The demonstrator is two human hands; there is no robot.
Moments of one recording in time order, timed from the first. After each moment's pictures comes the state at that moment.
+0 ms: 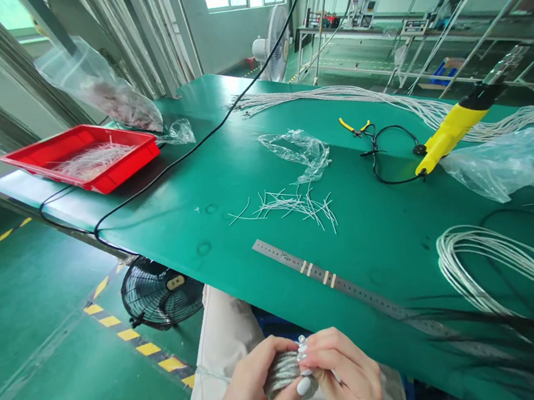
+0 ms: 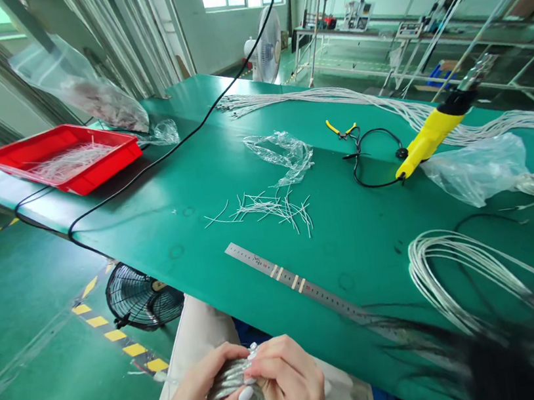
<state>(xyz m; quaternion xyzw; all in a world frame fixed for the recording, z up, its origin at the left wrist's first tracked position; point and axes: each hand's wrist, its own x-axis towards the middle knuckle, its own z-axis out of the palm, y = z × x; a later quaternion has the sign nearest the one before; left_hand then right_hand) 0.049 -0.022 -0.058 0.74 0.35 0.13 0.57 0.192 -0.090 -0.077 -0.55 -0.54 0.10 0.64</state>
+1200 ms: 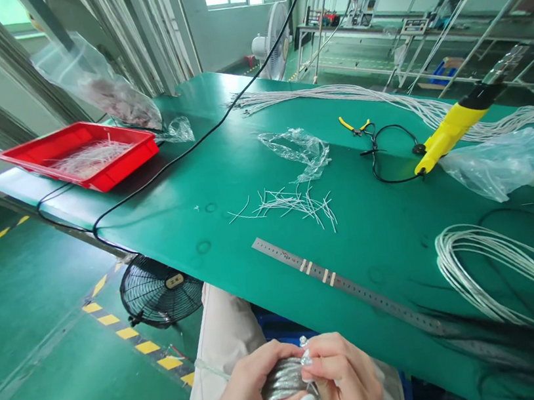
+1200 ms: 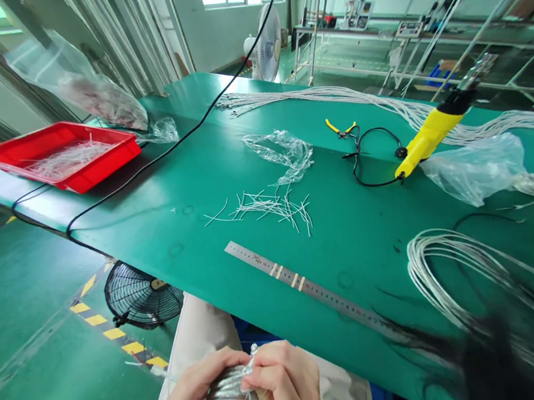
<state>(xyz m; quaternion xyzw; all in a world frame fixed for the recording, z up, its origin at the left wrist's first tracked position) 0.047 -0.022 -0.048 0.71 0.37 0.10 0.59 0.181 -0.091 -0.070 -0.61 -0.52 -0.03 0.59</state>
